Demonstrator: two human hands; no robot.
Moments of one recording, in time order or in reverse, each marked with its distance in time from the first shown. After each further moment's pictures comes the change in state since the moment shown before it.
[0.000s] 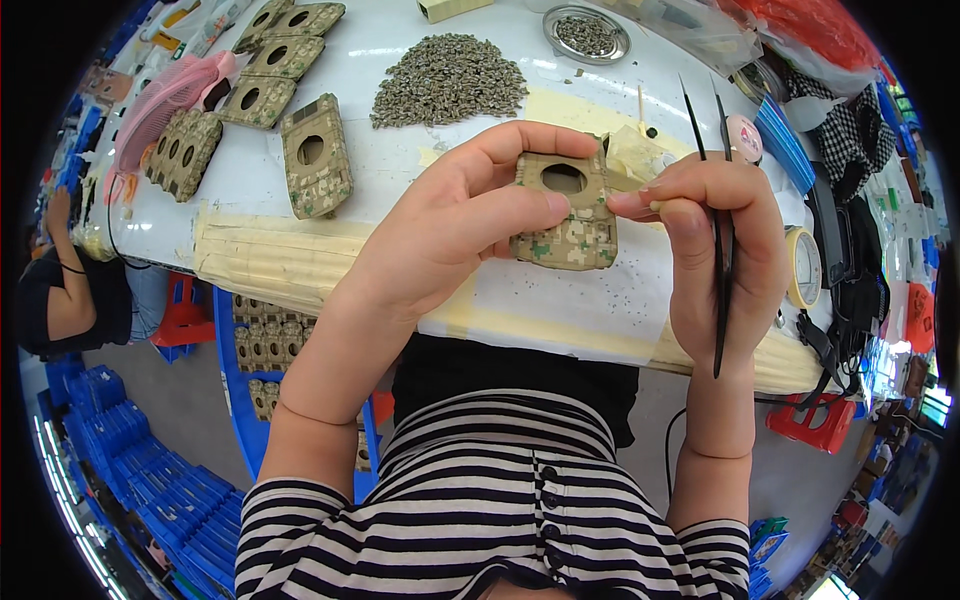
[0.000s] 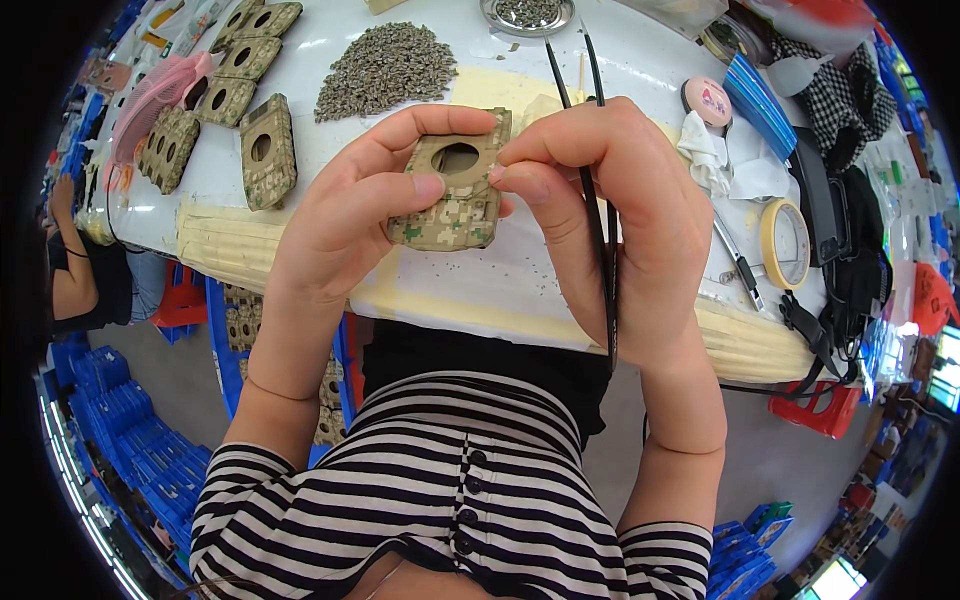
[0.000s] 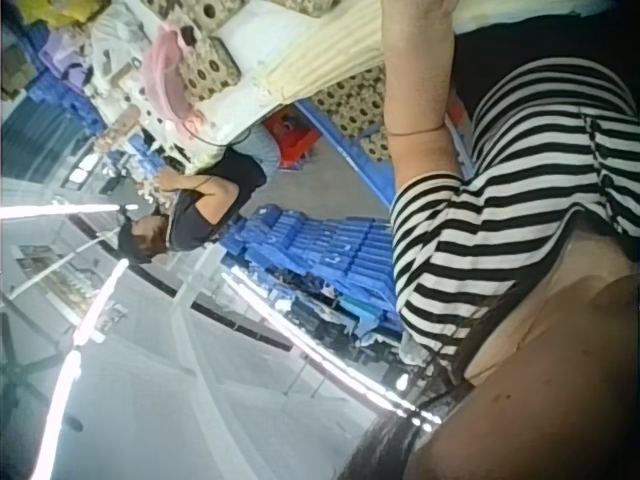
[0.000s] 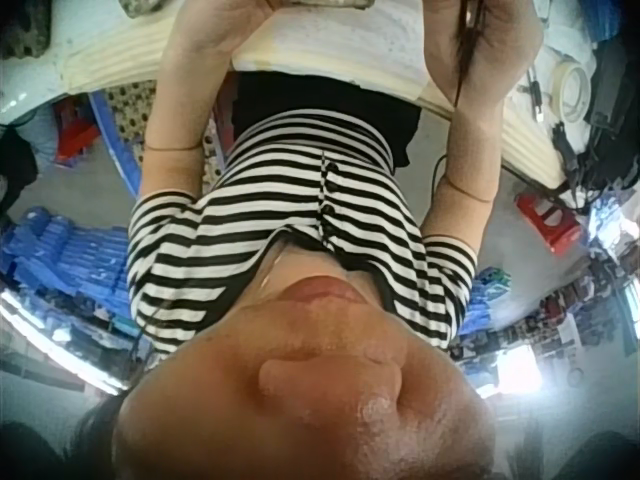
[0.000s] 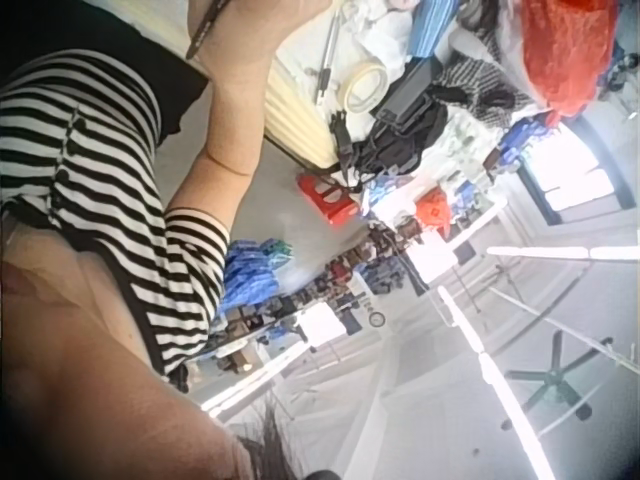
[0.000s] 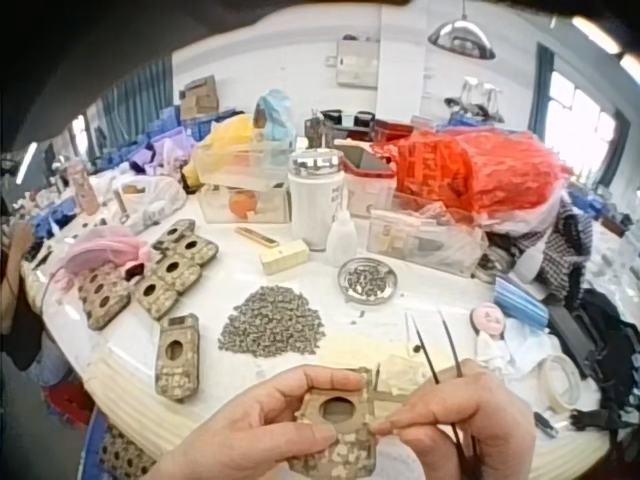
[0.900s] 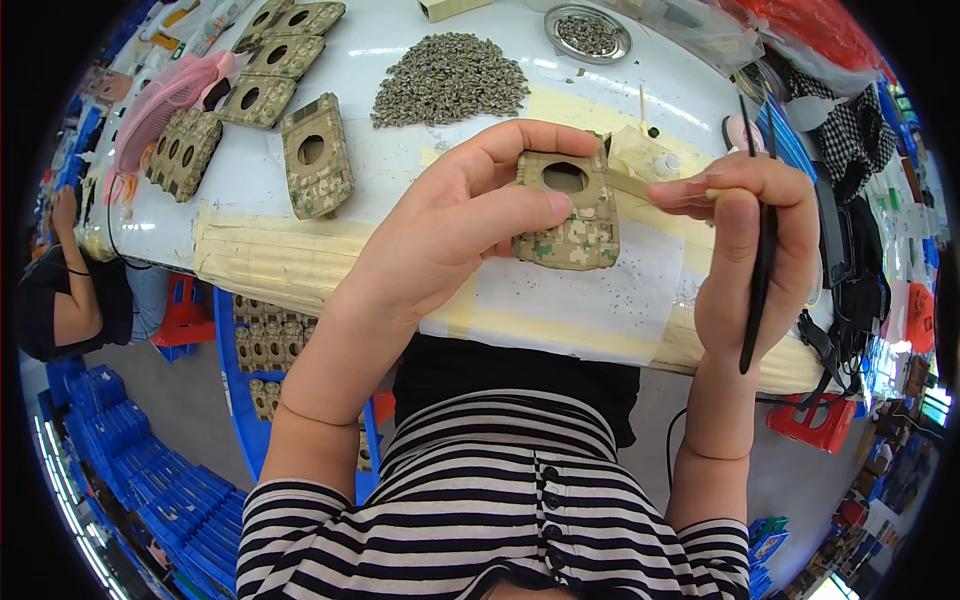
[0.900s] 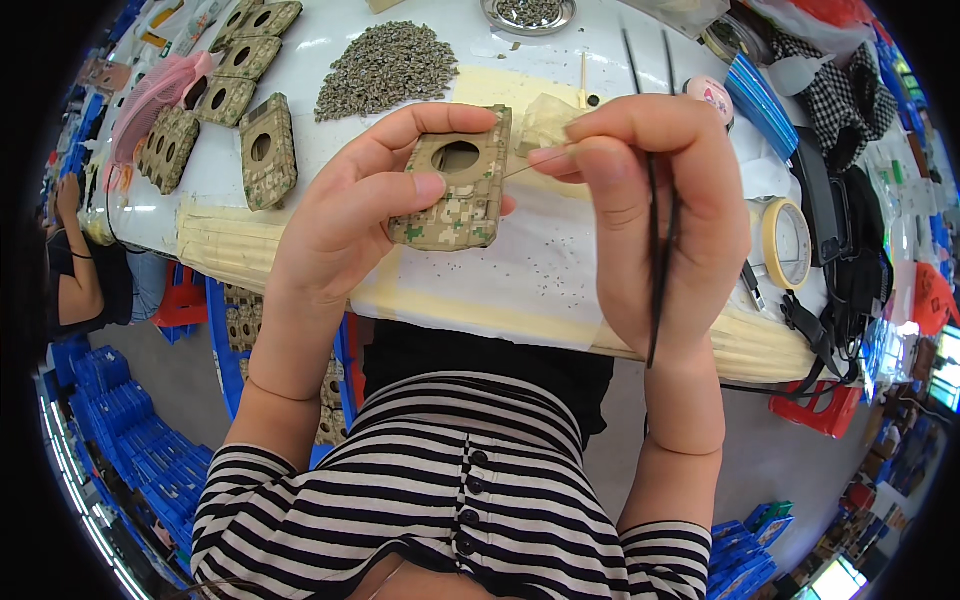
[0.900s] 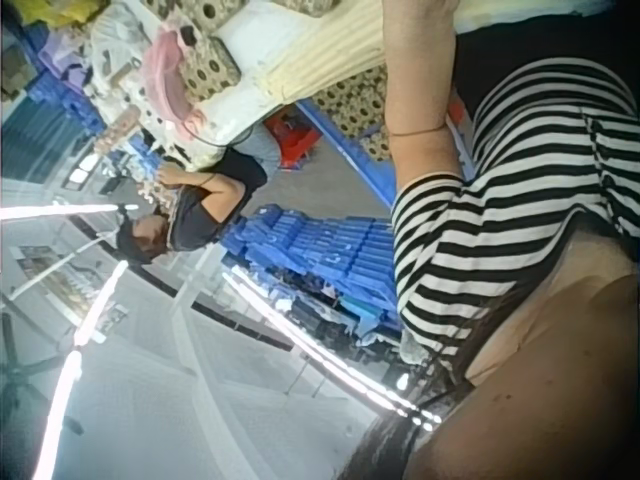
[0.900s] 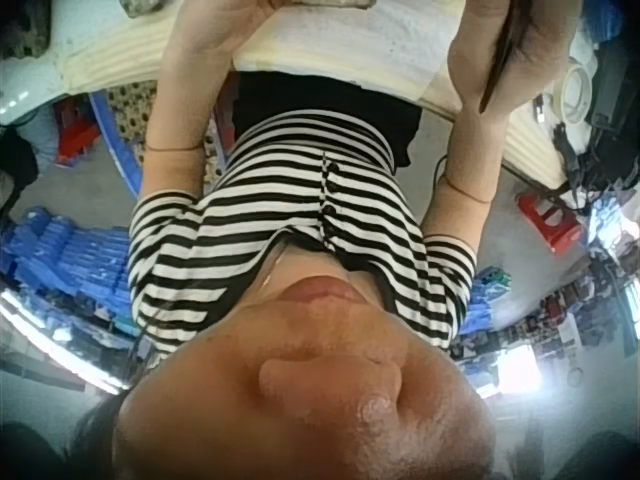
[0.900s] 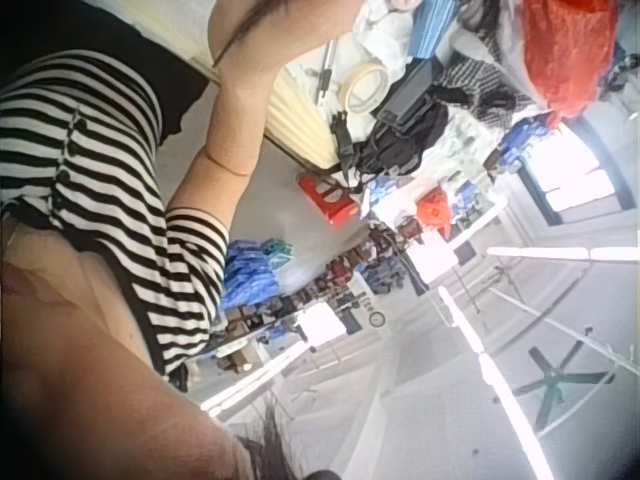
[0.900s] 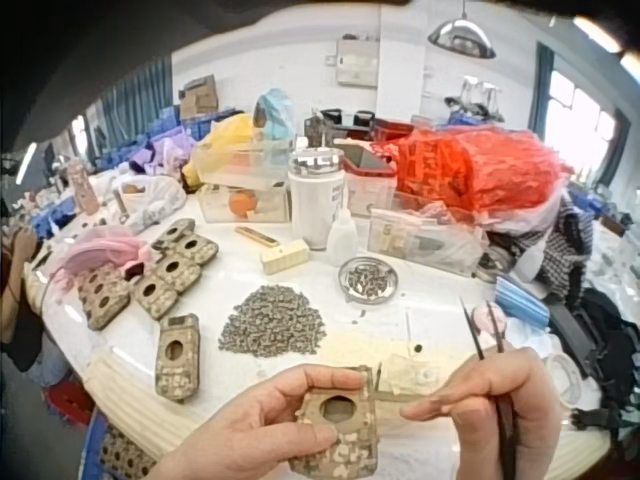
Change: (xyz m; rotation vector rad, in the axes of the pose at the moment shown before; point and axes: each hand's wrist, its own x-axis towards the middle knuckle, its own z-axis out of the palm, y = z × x) left_hand 0.000 0.001 0.001 -0.018 0.018 0.008; right_hand -0.002 0.006 0.000 0.186 0.219 -0.002
